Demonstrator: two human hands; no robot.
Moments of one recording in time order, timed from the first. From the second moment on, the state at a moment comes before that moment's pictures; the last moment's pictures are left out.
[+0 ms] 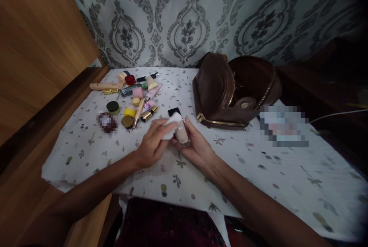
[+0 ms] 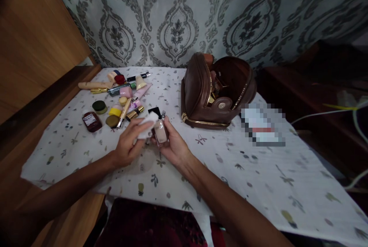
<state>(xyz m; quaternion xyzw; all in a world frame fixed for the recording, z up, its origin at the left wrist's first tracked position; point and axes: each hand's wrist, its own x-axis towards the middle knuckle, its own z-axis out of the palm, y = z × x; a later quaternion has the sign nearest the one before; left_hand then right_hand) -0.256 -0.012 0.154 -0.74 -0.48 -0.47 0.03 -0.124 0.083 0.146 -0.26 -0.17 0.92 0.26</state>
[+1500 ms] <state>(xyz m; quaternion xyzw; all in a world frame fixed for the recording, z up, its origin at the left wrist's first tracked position) -0.247 -0.018 0.152 -0.66 -0.58 -0.41 -0.25 -0.120 0.096 0.144 -0.25 -0.23 0.89 0.32</state>
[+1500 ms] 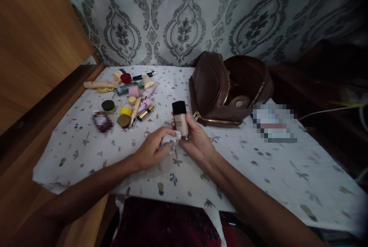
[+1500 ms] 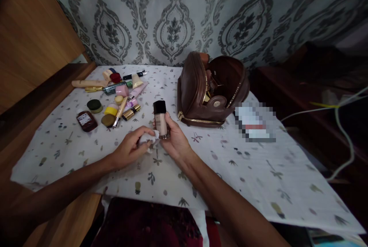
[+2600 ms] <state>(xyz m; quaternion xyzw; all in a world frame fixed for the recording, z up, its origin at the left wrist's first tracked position) -0.245 -0.015 0.145 -0.68 -0.61 -0.41 0.00 -0.075 0.080 0.204 -0.32 -0.74 0.54 0.26</state>
